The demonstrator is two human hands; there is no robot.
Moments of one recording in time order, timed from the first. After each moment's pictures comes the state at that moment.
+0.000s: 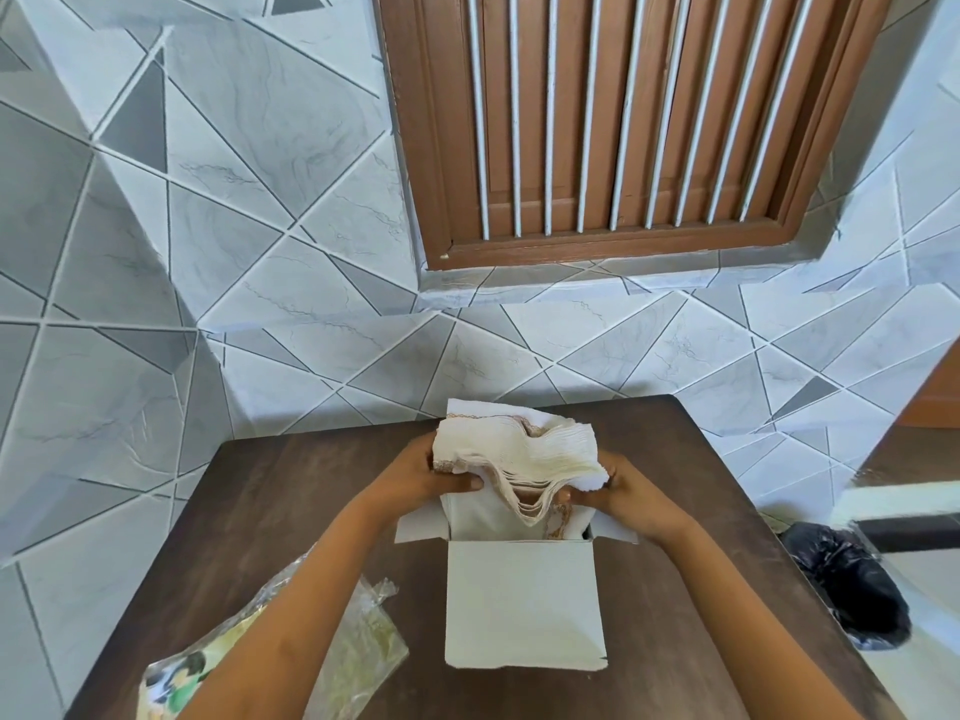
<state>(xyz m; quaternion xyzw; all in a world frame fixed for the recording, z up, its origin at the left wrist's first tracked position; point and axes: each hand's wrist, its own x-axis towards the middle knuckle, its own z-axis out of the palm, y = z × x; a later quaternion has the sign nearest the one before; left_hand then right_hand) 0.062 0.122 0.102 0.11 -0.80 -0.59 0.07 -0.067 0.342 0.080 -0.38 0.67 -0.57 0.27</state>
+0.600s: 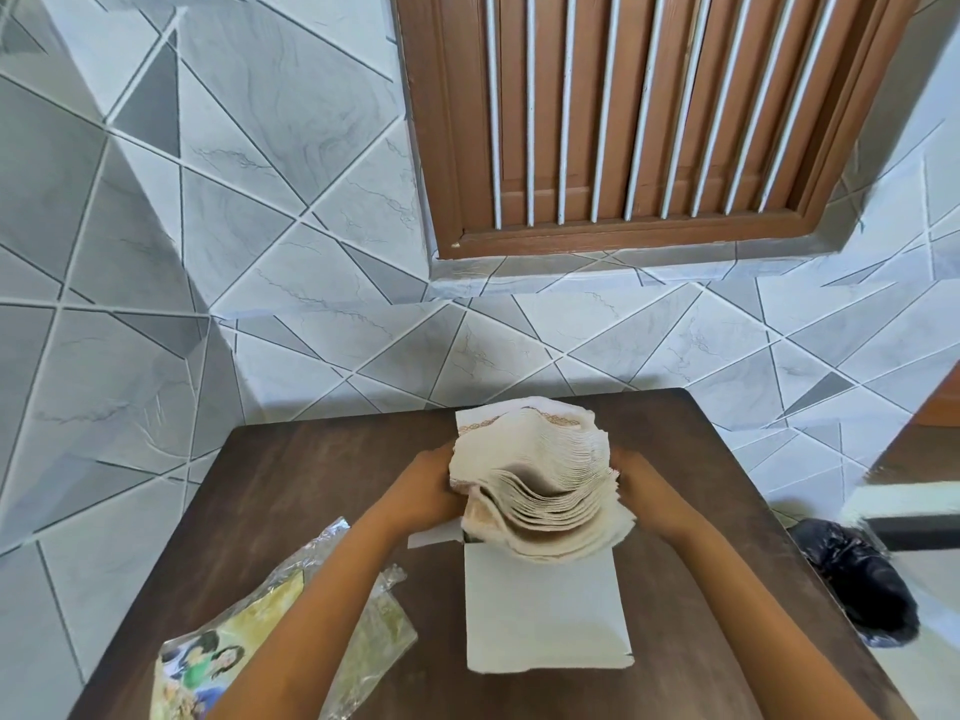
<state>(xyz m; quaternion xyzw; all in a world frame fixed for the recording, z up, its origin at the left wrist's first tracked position) 0.072 0.132 0.094 0.12 -0.93 -0.33 0.06 -0.071 0.343 0.074 -0.46 0.77 -0.42 0.13</state>
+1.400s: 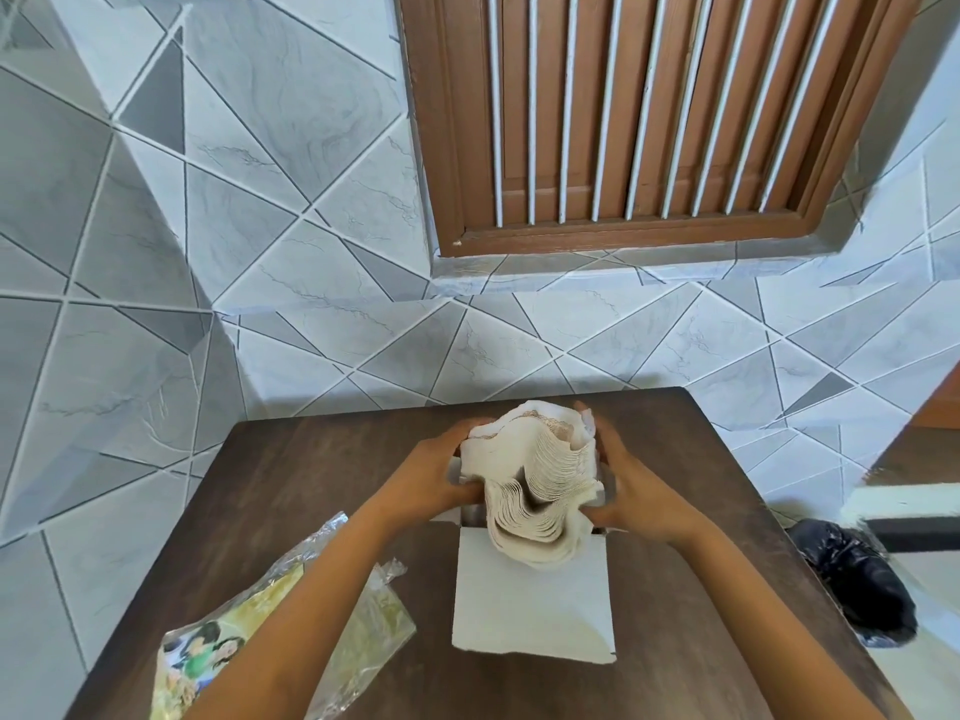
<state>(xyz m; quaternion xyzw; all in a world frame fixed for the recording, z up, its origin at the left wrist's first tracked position) 0.077 0.135 0.100 0.08 -0.90 -0.41 0.09 -0.061 0.350 0.080 -0.44 0.73 -0.47 0.23</state>
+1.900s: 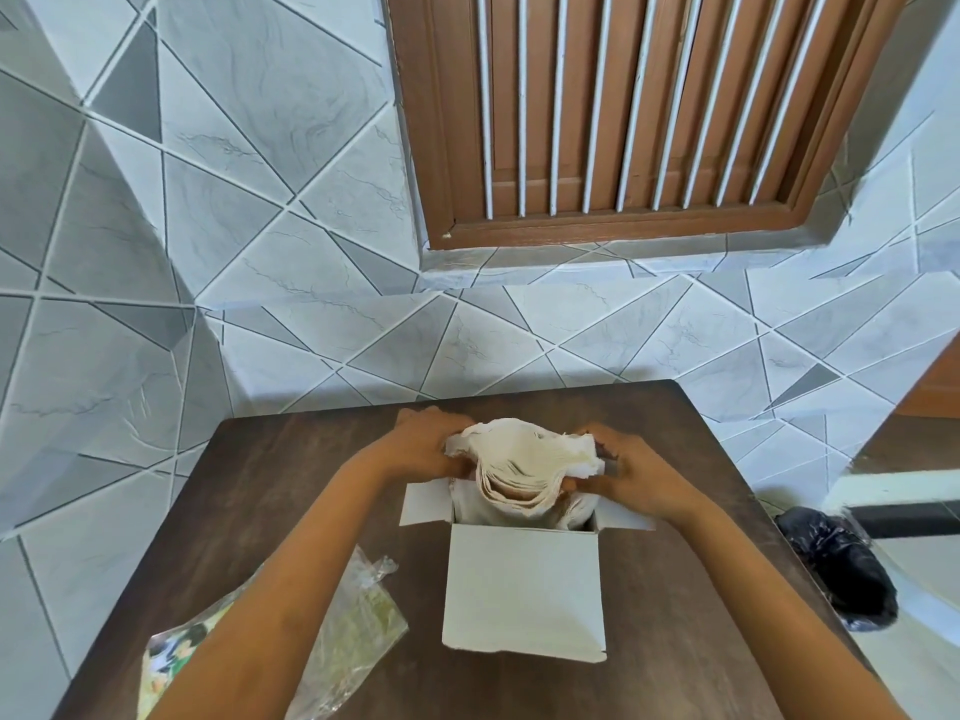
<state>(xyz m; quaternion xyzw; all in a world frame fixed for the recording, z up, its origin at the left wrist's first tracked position) 0.050 0.117 0.123 0.09 -0.98 -0.18 -0.07 -0.077 0.349 0.085 -0.46 0.77 -0.41 0.17</state>
